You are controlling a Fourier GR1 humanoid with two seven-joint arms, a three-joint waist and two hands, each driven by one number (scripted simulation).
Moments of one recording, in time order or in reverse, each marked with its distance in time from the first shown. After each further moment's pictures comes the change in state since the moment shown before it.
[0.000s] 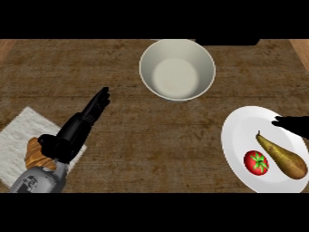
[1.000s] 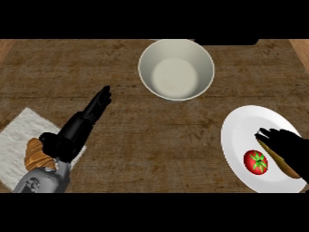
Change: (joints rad) left arm 0.020 -0.094 0.088 -0.032 -0.097 -0.076 0.064; right arm 0.171 0.228 0.000 -0.106 0.349 -0.073 0.037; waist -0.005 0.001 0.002
